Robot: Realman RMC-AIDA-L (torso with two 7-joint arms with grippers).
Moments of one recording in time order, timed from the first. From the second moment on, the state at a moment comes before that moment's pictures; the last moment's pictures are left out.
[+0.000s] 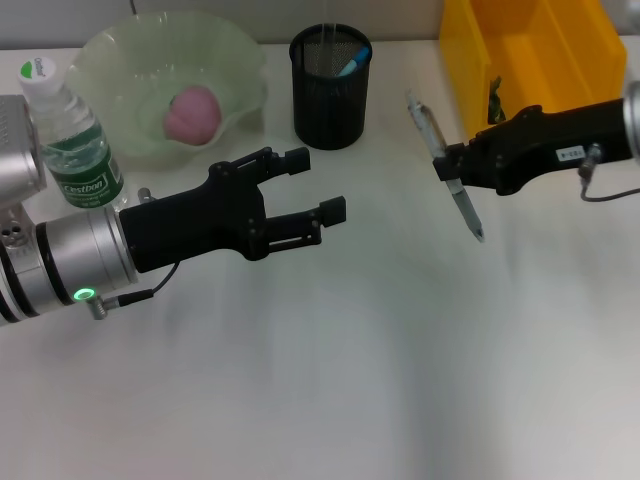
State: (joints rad) left arm -0.68 -2.07 -0.03 0.17 2.44 1.61 -0.97; right arm 0.53 2.08 -1.04 -1.16 -2.13 -1.45 1.99
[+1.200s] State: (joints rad) left arm -0.69 -2.07 -0.03 0.17 2.41 1.61 -0.97; right arm 0.52 2.08 -0.74 -0.36 -1.58 -1.40 0.87
